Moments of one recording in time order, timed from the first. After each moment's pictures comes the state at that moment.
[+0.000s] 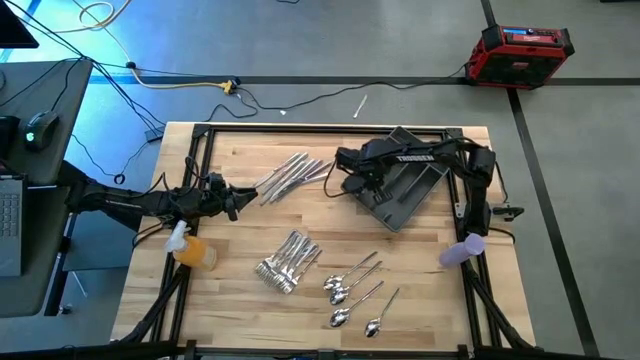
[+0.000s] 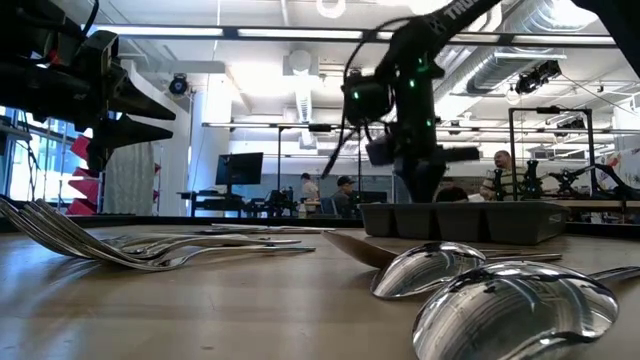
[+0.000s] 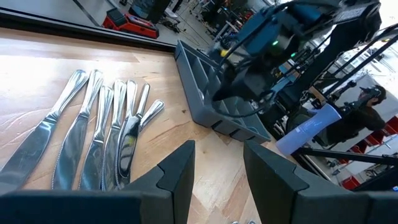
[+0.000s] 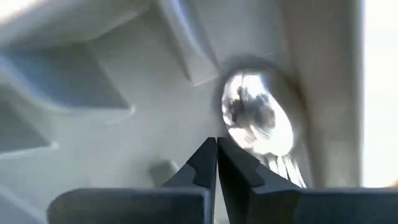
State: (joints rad) left arm -0.09 0.24 0.02 0.06 -0.50 -0.77; right arm -0.32 1.94 1.41 -1.07 0.17 -0.74
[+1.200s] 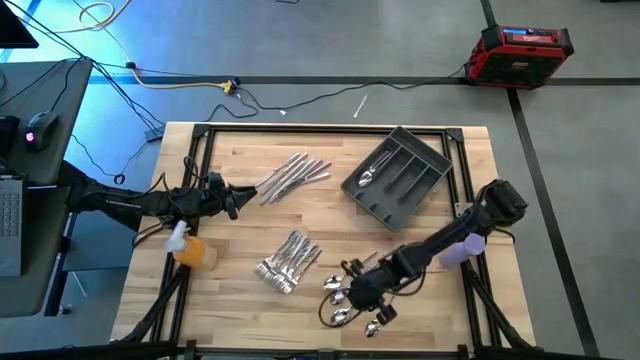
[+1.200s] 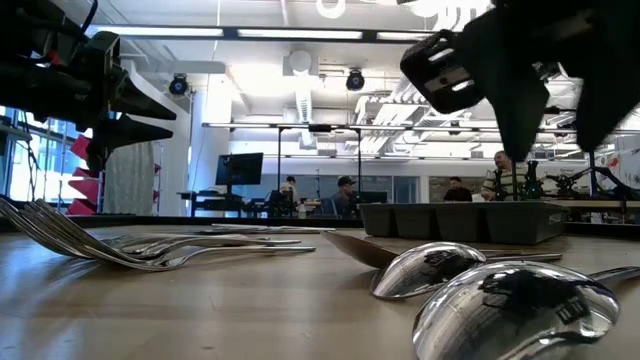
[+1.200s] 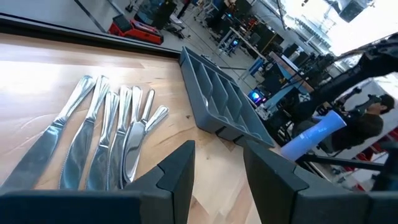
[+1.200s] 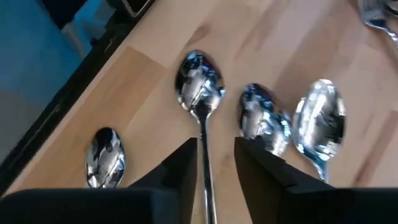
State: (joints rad) left arm -0.10 0.24 0.02 0.07 -0.55 -0.77; right arm 0.53 1.85 1.17 -0.34 -0.10 -0.05
